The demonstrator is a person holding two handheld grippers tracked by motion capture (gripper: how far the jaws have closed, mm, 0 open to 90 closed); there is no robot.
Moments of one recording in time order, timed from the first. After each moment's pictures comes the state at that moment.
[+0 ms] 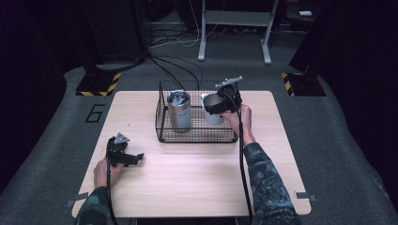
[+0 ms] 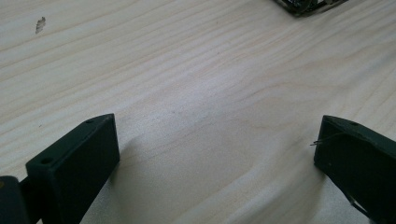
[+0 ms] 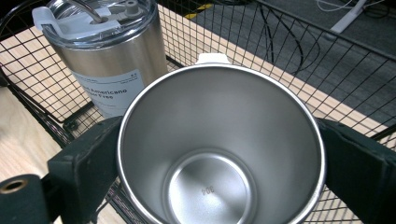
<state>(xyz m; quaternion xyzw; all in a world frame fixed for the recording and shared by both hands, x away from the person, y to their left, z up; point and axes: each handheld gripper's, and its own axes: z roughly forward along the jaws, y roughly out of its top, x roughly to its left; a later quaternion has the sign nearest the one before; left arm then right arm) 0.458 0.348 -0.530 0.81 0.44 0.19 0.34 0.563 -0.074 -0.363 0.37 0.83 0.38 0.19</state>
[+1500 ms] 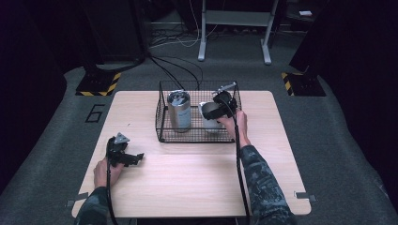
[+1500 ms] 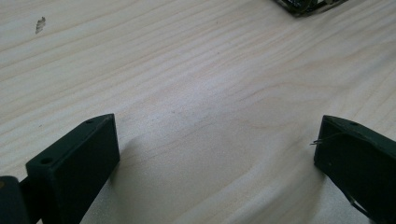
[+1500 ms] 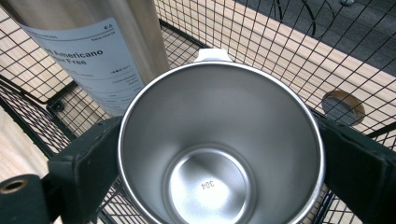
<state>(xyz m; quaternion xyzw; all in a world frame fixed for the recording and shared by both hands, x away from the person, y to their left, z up) 0.458 0.348 -0.530 0.81 0.44 0.19 0.34 0.575 -0.065 -0.400 0.40 0.83 0.34 0.15</state>
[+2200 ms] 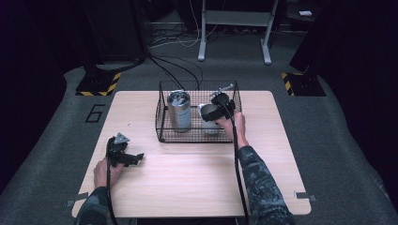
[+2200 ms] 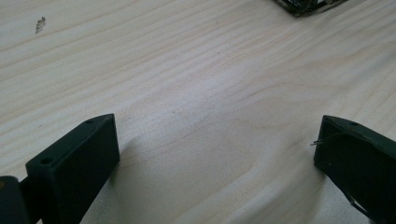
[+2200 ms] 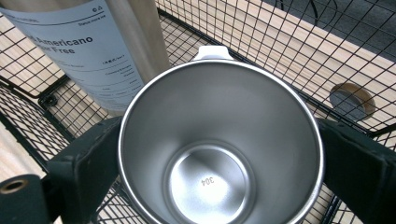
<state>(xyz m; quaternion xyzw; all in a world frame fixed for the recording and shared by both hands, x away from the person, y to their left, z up) 0.458 0.348 -0.530 0.81 0.44 0.19 0.34 0.578 -0.059 -0.410 0.40 0.84 0.33 0.15</state>
